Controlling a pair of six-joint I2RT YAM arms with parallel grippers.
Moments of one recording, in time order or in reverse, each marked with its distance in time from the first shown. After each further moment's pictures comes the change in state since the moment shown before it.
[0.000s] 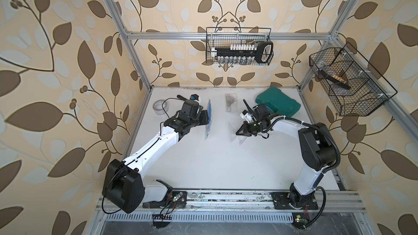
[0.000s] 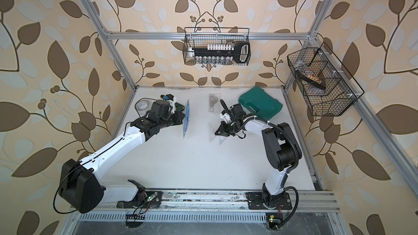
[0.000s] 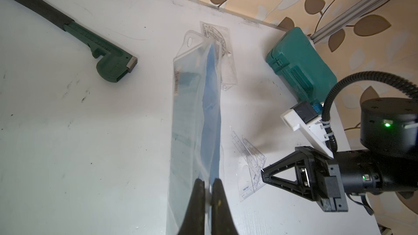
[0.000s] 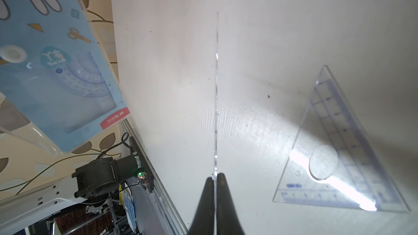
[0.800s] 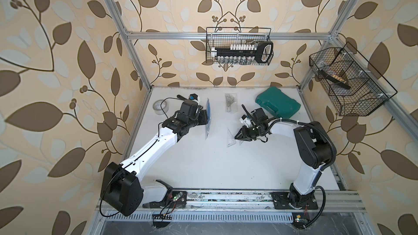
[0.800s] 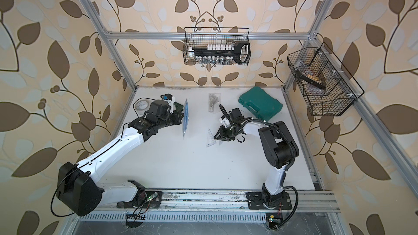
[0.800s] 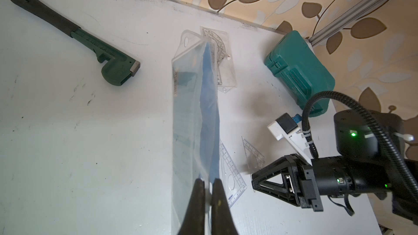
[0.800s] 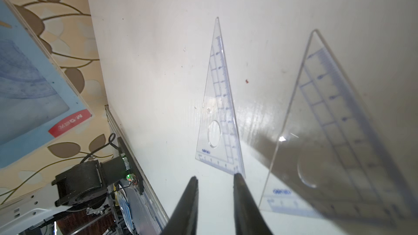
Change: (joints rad) left arm 0.000 -0.027 0.000 -0.010 -0.005 0.007; right arm 0.019 0.000 -0.050 0.026 0.054 0.010
